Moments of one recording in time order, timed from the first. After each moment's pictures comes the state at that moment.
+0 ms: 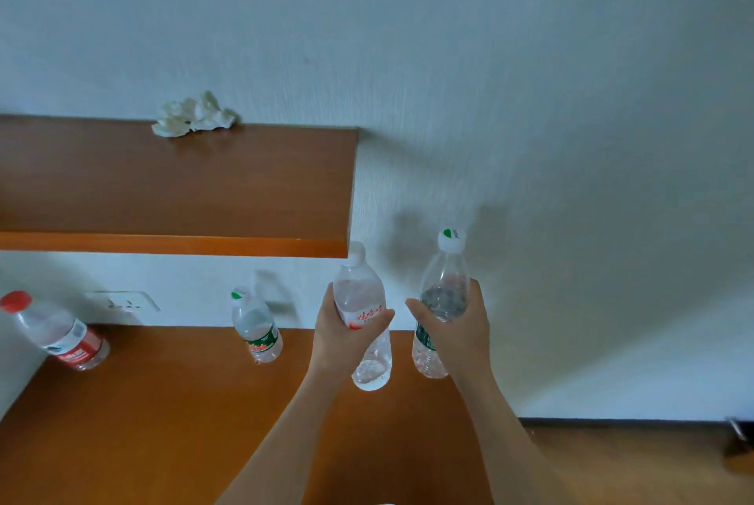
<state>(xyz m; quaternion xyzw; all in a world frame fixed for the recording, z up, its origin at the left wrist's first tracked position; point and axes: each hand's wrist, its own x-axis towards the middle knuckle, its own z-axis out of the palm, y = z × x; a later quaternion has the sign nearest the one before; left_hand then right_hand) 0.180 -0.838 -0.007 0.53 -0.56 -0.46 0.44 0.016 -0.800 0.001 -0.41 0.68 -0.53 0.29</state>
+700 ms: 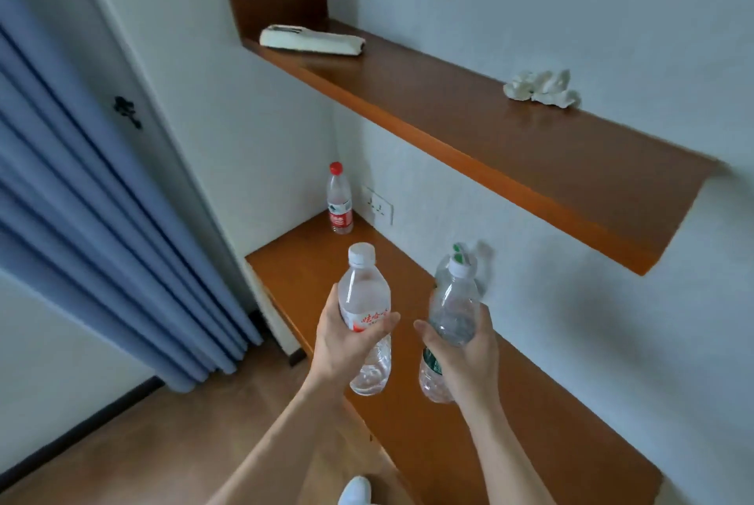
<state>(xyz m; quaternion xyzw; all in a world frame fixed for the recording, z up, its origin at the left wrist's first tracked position) 0.335 -0.705 -0.006 0.67 -0.33 -0.27 0.61 0.186 -0.783 -0.019 -0.63 0.45 -0.39 0.50</state>
